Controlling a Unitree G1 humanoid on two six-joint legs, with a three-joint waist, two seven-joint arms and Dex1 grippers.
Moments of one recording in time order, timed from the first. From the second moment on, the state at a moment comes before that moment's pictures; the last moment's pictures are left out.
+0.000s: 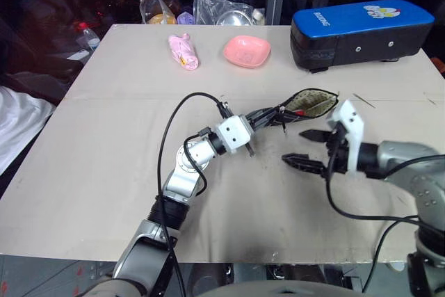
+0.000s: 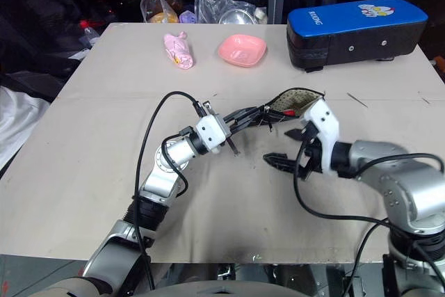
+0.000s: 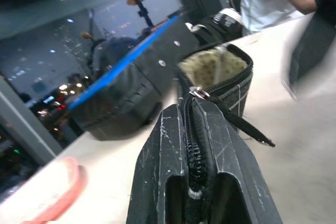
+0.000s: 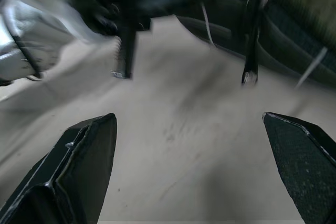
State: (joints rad) left arm -0.45 0.25 -0.23 0.22 0.01 -0.47 -0.64; right arm -0.38 -0.47 -0.13 -0.66 0.55 1.36 0.67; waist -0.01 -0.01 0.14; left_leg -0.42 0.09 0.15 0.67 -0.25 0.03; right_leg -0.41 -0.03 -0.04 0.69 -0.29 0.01
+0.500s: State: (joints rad) left arm -0.43 0.25 -0.24 0.22 0.00 -0.46 -0.67; right arm -0.47 -0.29 -0.10 -0.53 0.53 1.32 0.43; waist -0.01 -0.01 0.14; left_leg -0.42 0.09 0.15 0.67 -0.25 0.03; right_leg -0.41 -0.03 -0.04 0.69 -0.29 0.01
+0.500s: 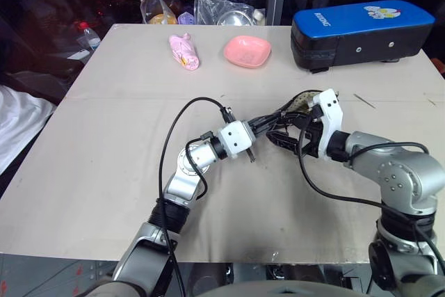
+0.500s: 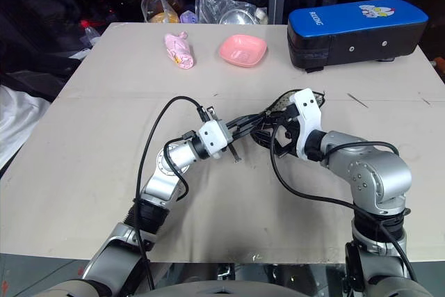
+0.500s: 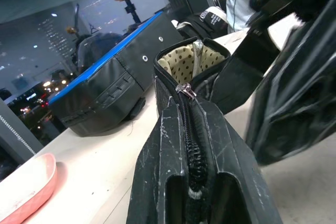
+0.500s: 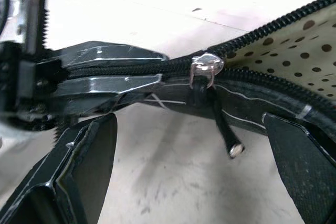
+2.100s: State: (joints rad) left arm -0.43 0.25 -0.24 0.22 0.00 -0.46 -0.65; right arm -0.51 0.08 -0.41 -0.55 0.65 1.37 0.03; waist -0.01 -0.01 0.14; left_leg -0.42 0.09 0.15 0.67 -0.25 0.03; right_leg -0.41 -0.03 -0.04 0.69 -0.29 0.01
